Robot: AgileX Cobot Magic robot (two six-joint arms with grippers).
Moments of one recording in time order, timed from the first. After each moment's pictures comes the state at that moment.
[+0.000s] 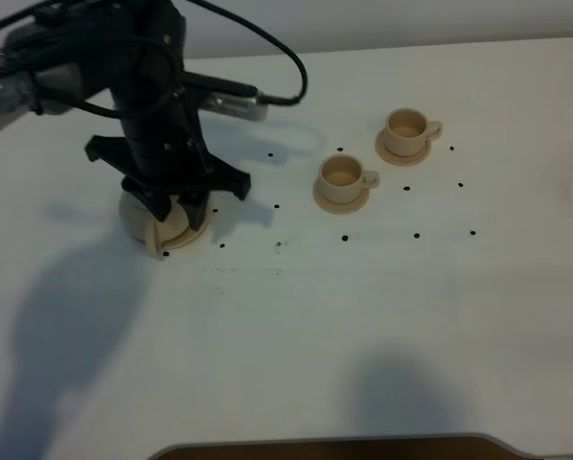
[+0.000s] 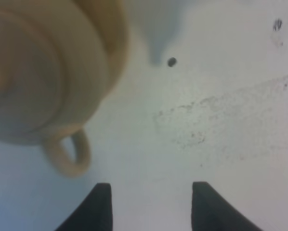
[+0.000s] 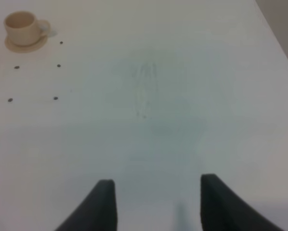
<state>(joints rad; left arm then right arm) -0.44 1.99 -1.58 0.04 1.20 -0.10 -0.08 -0.01 -0.49 0.02 1.07 -0.11</state>
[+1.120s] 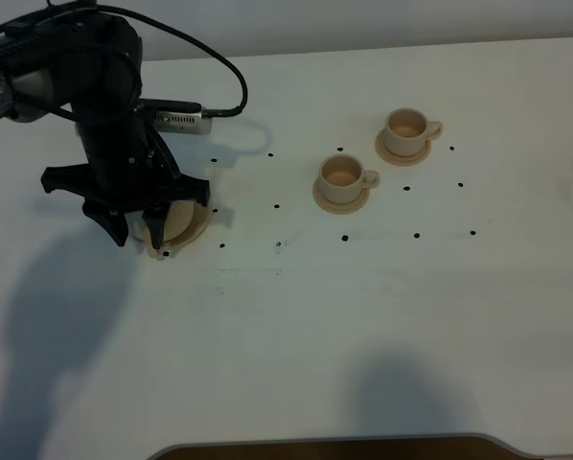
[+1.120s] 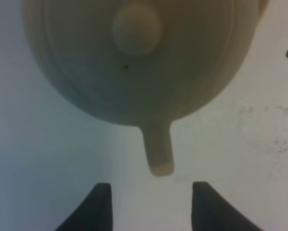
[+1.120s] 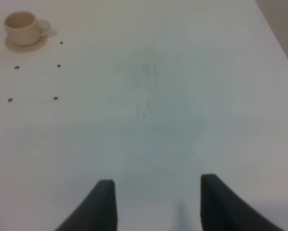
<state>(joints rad) -0.33 2.05 -1.50 0.05 1.20 -0.22 -0.08 -0.01 -0.49 0.02 1.07 -0.11</state>
